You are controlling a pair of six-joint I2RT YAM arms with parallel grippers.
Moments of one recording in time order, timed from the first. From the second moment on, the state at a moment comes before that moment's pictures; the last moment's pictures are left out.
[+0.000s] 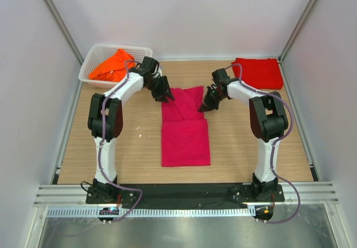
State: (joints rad) left arm -0.33 2.14 1.77 -0.71 0.45 -0.58; right arm 0.31 2.05 1.46 -0.56 -0.37 0.70
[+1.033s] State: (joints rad) left arm -0.29 2.04 1.61 -0.75 0.40 -0.42; right arm 0.31 2.00 1.59 -0.83 -0.21 0.42
